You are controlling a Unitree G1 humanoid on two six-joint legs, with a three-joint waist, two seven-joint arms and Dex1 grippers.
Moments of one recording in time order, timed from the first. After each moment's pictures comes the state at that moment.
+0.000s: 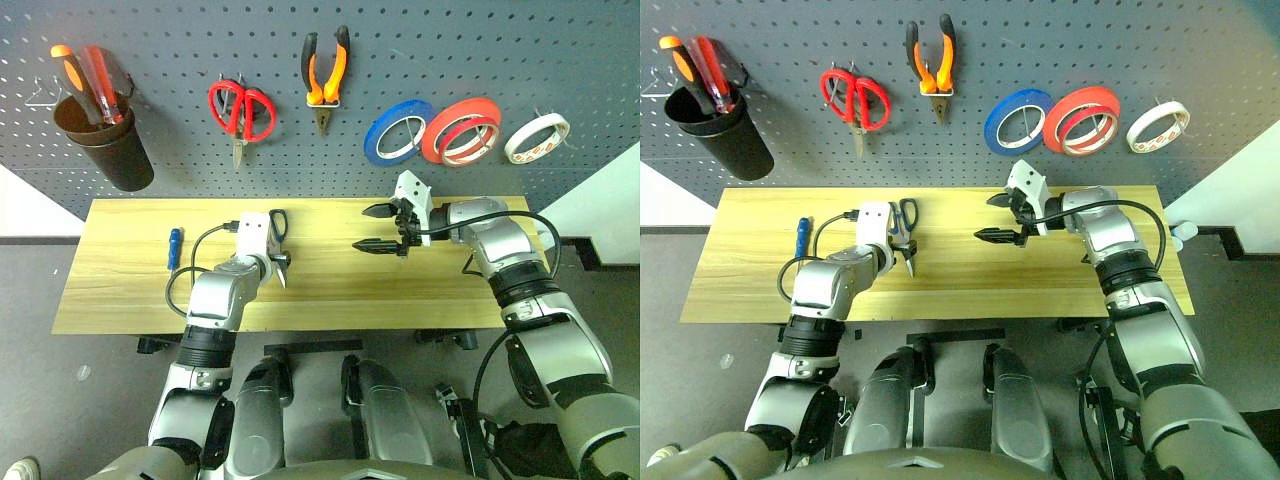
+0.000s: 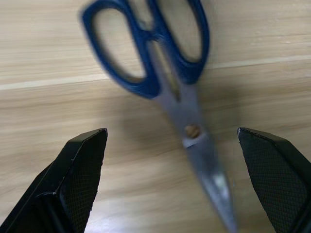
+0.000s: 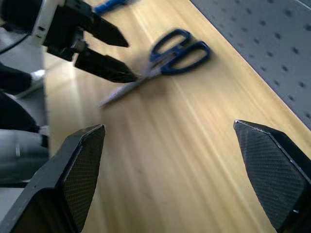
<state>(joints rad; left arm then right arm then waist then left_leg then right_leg) -0.57 0.08 0.03 0.14 -0.13 1.01 0.05 -0.87 -0.50 0.21 0.70 0.15 0.18 1.19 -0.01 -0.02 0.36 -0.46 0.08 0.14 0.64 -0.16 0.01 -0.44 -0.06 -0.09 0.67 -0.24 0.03</state>
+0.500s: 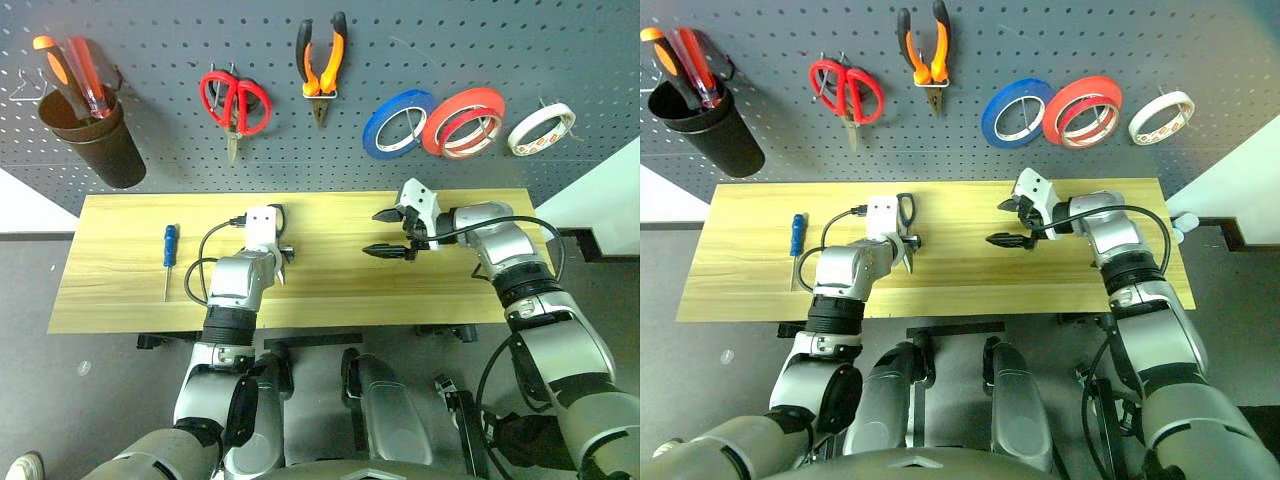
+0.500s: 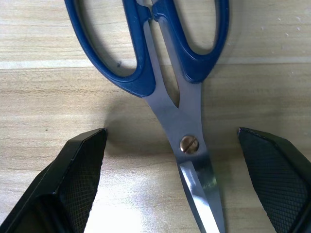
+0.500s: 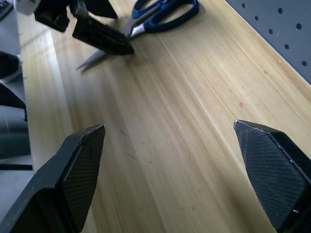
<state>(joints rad) -0.67 -0.04 0.13 0.25 -0.09 1.04 0.21 -0.87 -0.51 0.21 0.78 0.08 0.10 1.19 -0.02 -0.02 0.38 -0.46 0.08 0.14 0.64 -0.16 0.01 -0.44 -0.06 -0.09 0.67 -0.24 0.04</state>
